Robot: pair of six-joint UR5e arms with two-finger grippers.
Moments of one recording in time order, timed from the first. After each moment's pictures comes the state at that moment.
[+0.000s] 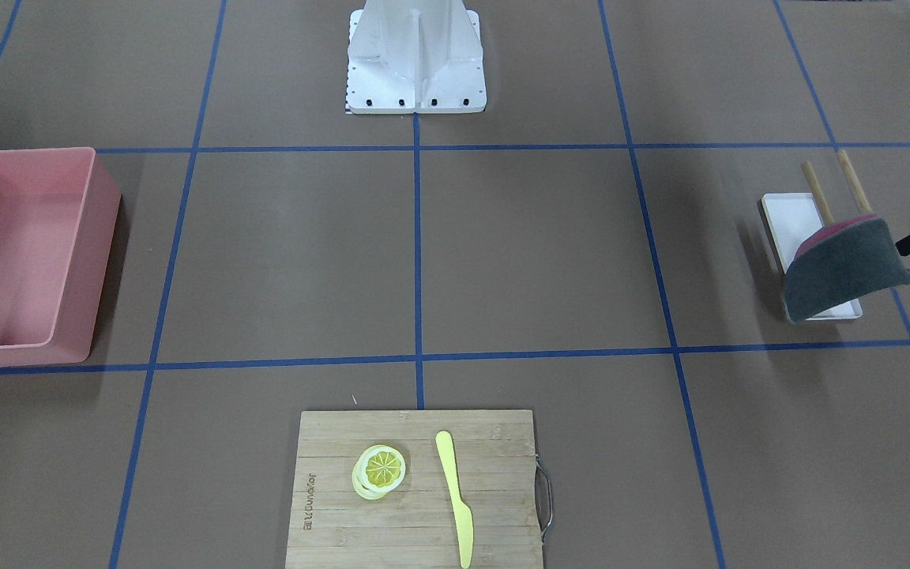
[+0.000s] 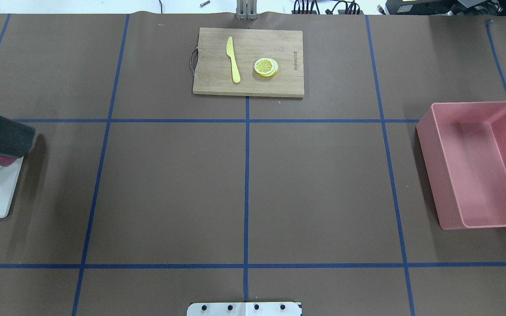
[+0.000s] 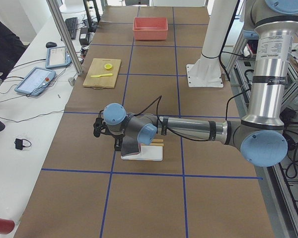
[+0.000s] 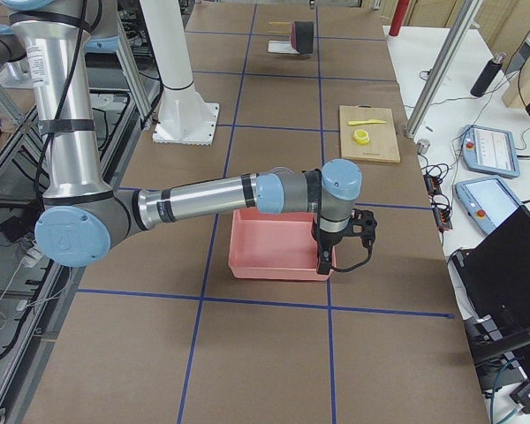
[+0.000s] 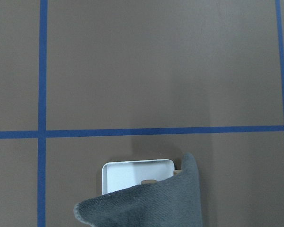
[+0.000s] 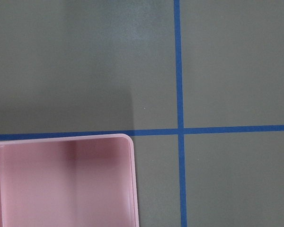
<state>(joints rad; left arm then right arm) -1.39 -1.62 -1.50 -2.02 -2.54 -0.40 1.51 -1.47 1.67 -1.66 2.33 0.16</state>
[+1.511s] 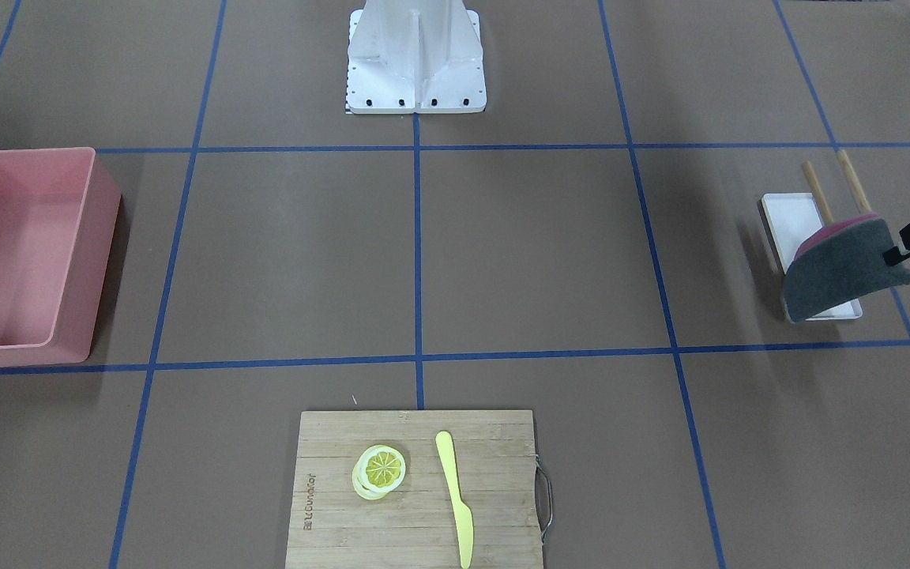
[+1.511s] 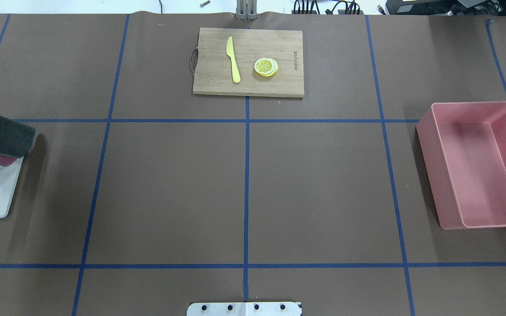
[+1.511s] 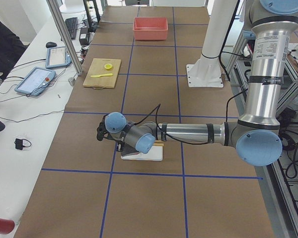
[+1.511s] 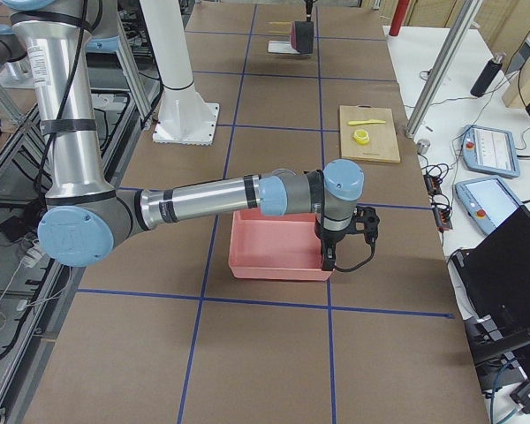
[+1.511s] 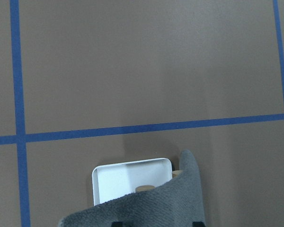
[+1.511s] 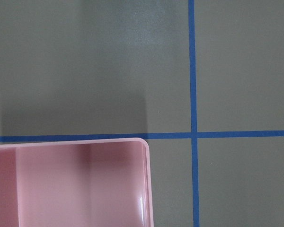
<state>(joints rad) -1.37 -1.62 -1.47 -2.09 -2.56 -0.41 1.51 -1.46 1.67 -1.65 2.36 0.16</state>
